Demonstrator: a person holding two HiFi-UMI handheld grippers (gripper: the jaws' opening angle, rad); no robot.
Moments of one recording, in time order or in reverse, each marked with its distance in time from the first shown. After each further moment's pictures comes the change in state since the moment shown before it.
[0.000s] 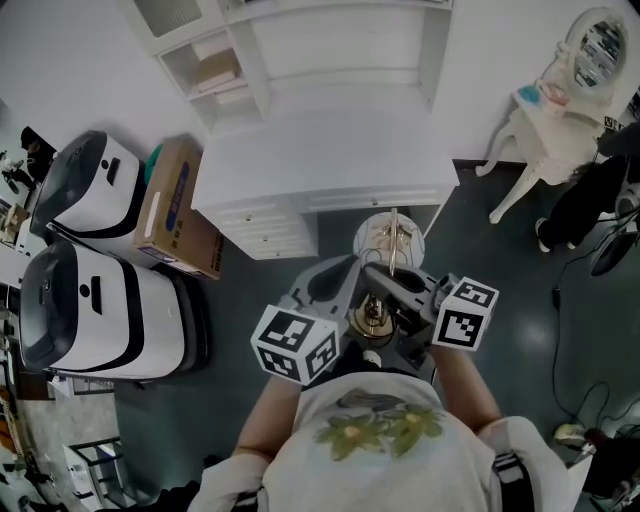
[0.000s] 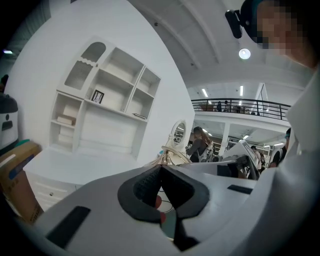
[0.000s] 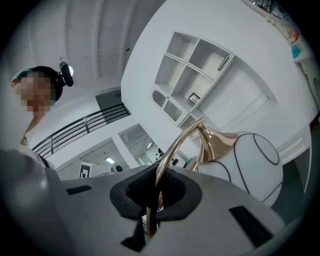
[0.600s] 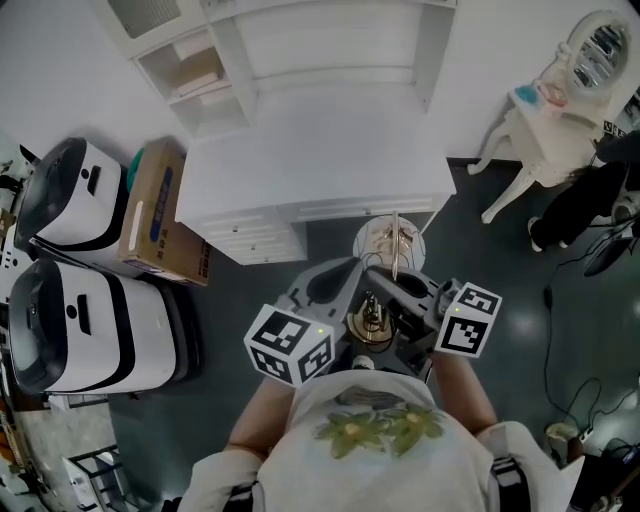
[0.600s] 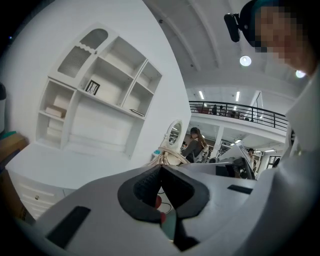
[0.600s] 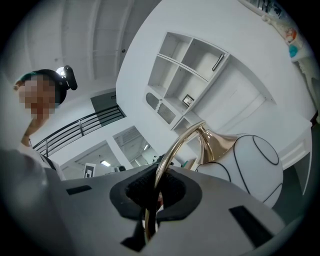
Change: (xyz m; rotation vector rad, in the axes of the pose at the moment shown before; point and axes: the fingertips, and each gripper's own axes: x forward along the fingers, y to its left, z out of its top) left arm 0.048 0.036 0.015 -0.047 0.022 -0.099; right arm 0.025 -0.046 0.031 0.021 -0.016 -0.041
